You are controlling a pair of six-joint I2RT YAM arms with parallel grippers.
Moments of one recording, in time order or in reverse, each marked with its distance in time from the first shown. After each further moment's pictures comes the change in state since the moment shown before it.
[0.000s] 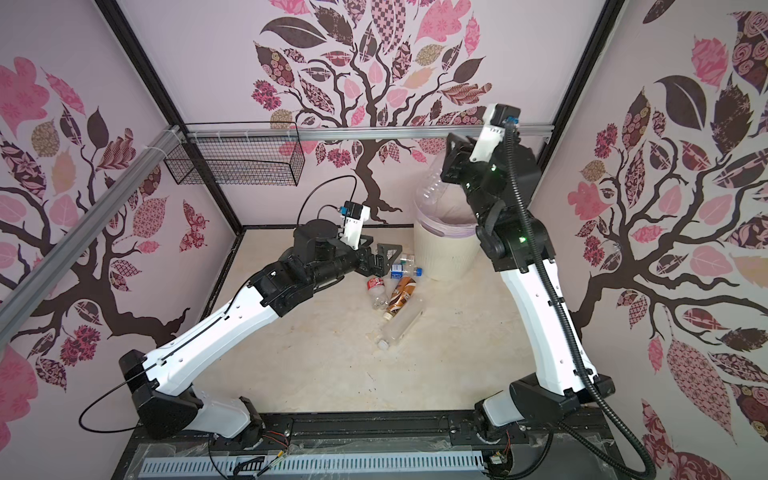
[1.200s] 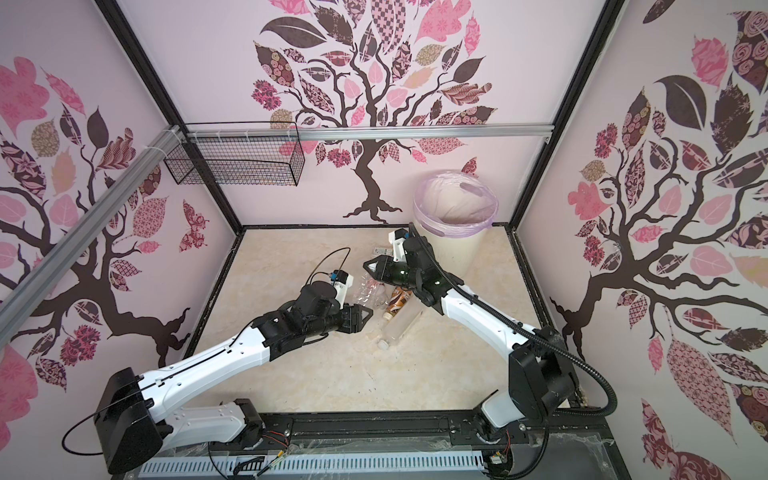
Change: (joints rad) left arm -0.012 -0.242 -0.676 0.051 0.005 -0.242; right arm 0.200 0.024 -0.992 0.375 -0.644 0.566
